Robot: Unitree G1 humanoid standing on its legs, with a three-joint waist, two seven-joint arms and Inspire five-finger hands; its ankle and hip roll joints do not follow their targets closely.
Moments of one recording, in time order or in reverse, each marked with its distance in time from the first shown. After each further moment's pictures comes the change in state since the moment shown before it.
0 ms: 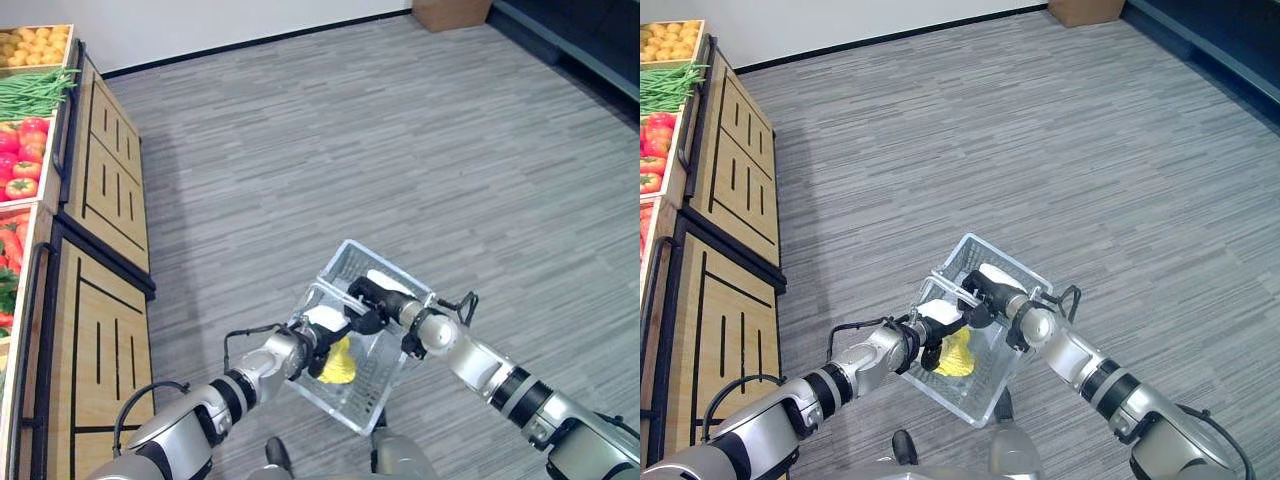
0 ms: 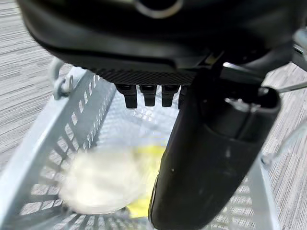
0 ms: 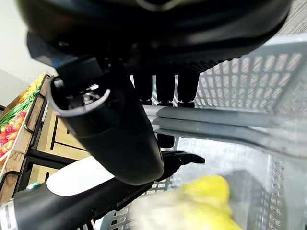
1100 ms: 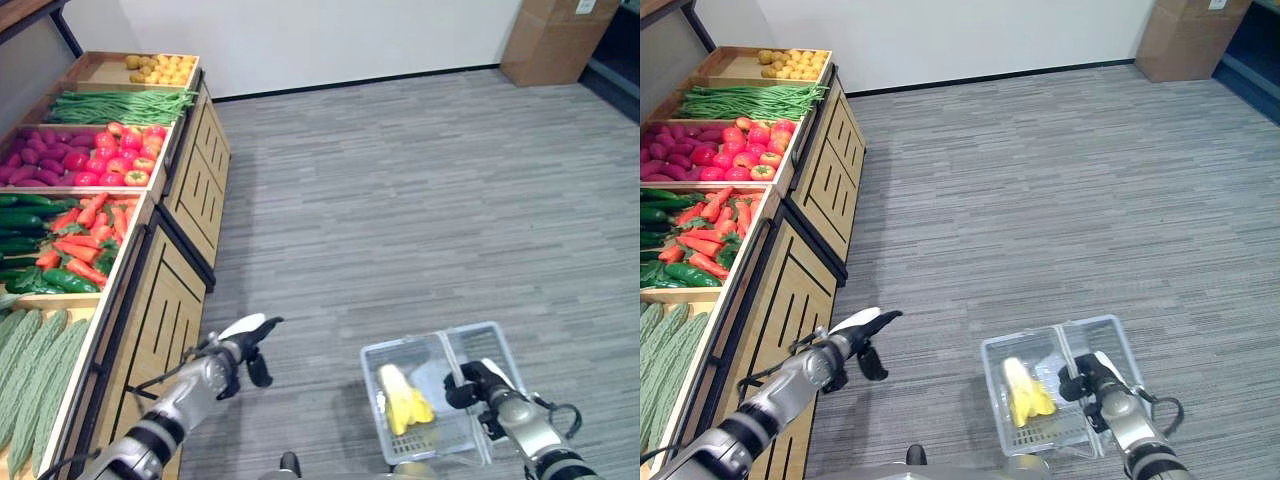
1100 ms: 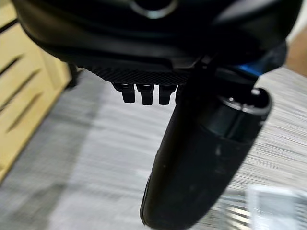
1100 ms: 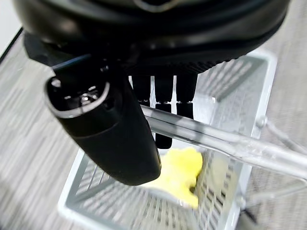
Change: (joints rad) left arm 0.442 0.290 0.506 -0.207 -0.351 0.065 0.005; right arm 0.435 0.055 -0.576 0.504 -0.023 -0.041 -0.075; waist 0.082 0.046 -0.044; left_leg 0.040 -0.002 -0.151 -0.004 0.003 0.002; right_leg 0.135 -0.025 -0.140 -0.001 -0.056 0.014
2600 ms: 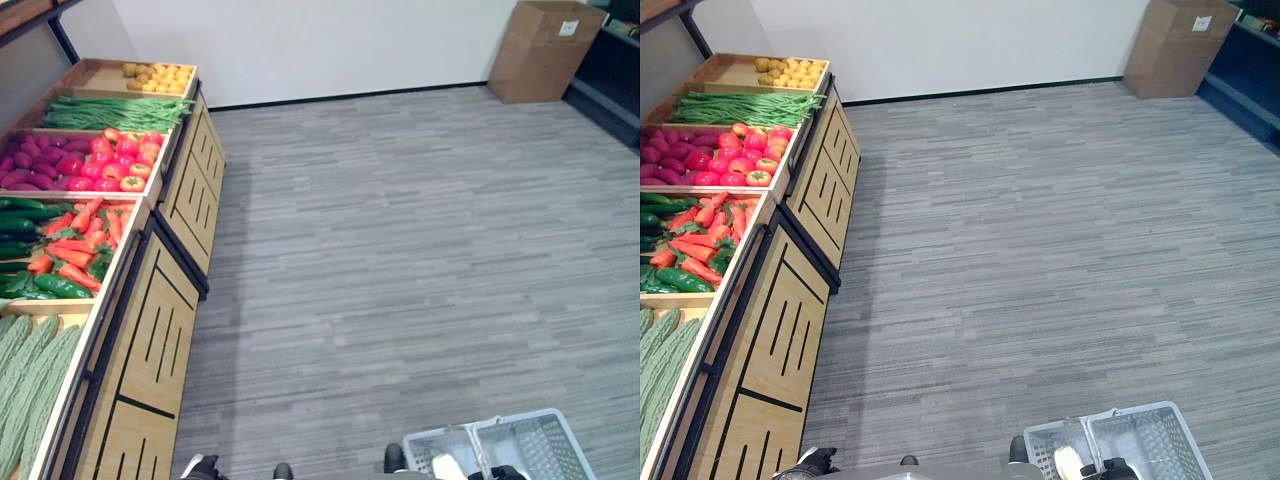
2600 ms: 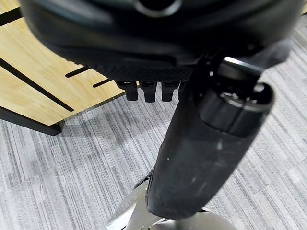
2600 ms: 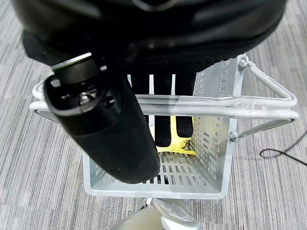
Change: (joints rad) left arm 0.044 -0.333 0.212 0.824 -0.239 -0.024 0.278; right arm 0.020 0.165 -0.059 0.522 0.124 -0.116 -0.116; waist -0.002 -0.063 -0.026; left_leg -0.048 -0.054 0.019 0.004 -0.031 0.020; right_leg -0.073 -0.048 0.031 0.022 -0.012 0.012
